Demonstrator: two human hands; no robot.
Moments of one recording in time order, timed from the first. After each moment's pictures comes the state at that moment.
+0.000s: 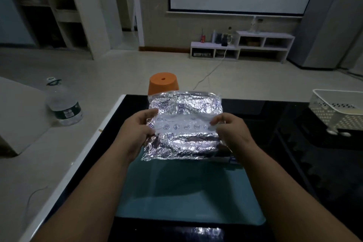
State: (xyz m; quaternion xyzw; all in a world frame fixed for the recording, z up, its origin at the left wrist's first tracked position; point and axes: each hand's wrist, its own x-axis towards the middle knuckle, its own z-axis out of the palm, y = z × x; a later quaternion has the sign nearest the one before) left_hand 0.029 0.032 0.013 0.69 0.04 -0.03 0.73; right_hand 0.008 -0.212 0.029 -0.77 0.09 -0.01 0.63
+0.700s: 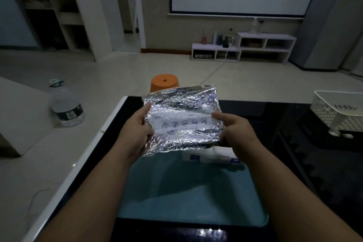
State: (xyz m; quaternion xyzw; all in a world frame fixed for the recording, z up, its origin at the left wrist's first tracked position) left_hand 0.022 0.027 0.023 0.64 0.02 -0.01 0.77; right_hand 0.016 -0.219 0.027 -0.72 0.09 0.02 0.69
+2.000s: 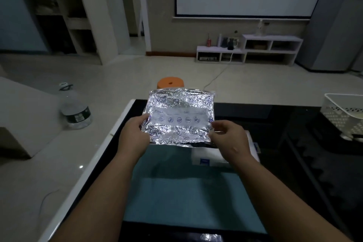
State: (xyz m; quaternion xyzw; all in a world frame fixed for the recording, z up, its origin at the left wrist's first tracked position) left_hand 0.039 0.063 0.000 0.86 0.08 0.16 0.48; right_hand 0.025 -0.183 -0.001 -0.85 0.05 -0.14 0.50
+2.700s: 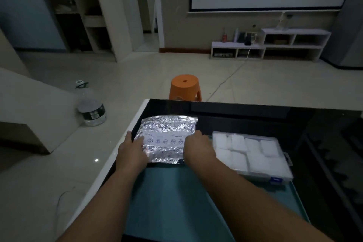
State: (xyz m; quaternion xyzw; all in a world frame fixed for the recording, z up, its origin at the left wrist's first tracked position) left_hand 0.066 0.129 -0.067 0.97 0.15 0.02 0.18; right_hand 0.070 -0.063 -0.023 -0.99 -0.10 0.04 0.06
